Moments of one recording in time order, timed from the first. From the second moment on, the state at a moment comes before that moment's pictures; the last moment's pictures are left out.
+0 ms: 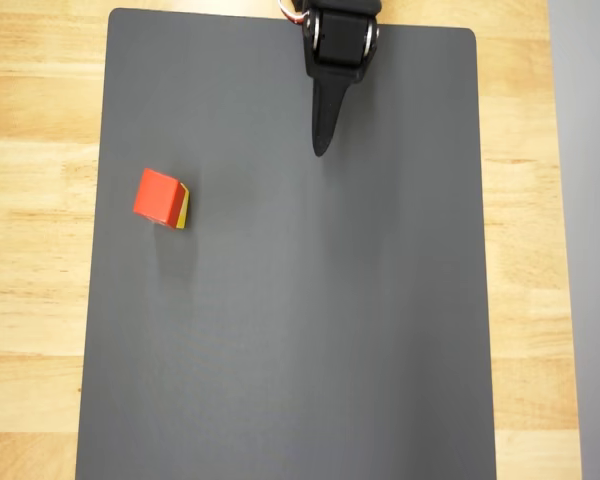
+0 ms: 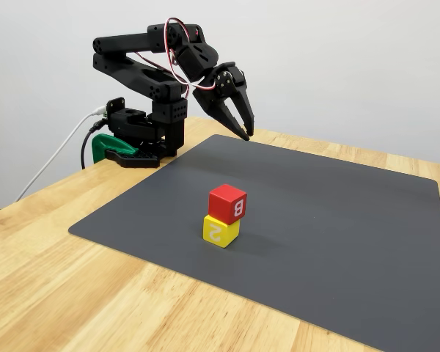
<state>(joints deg) 10.0 167.2 149.2 57.8 -5.6</state>
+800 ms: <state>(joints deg) 10.5 179.8 152.2 64.0 -5.3</state>
